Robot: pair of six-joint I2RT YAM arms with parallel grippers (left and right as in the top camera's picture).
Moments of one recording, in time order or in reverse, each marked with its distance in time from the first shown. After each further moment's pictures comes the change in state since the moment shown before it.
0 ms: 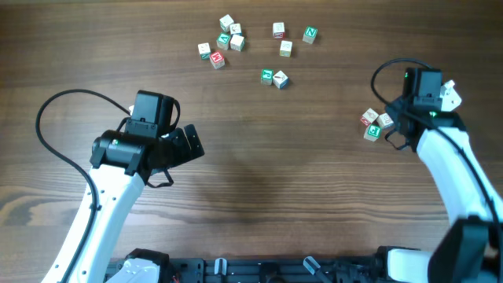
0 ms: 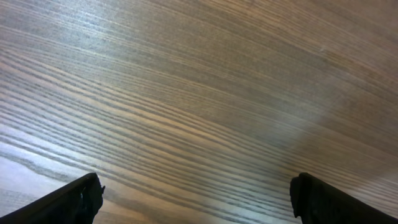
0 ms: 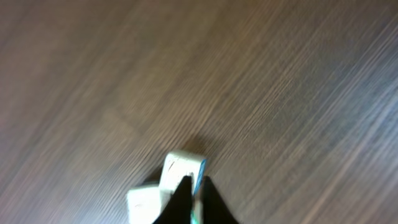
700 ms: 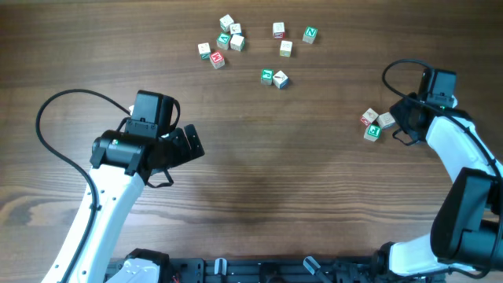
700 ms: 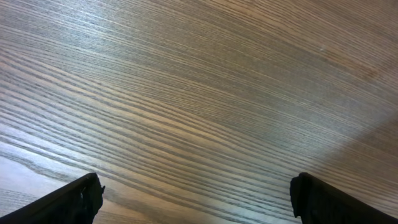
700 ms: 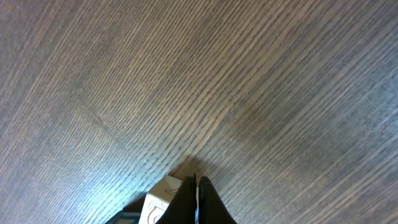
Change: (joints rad) left arm 0.000 0.000 0.000 0.000 0.000 0.000; right arm -0.126 0.167 0.000 0.137 -0.229 -0.144
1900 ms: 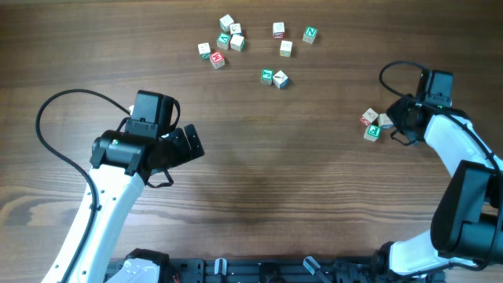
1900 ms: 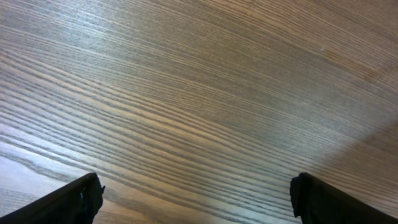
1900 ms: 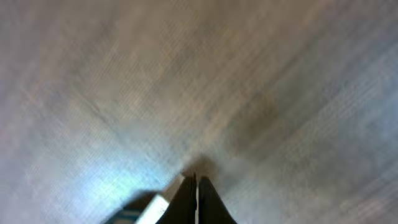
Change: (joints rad) left arm 0.000 0.000 0.000 -0.001 0.000 0.000; right arm -0.002 0.032 0.000 0.027 -0.042 -0.028
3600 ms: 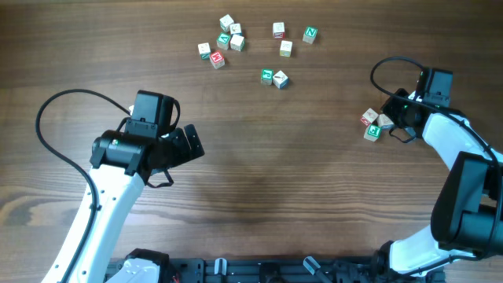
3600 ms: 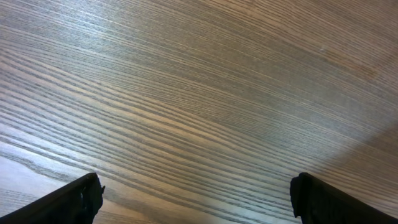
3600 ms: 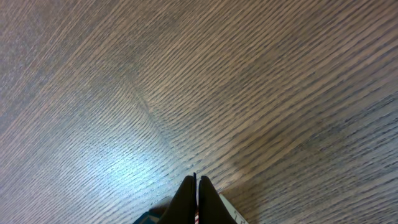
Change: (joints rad) left arm 0.000 0.000 0.000 0.000 0.000 0.000; right arm -0.002 0.046 0.000 0.101 -0.120 -0.156
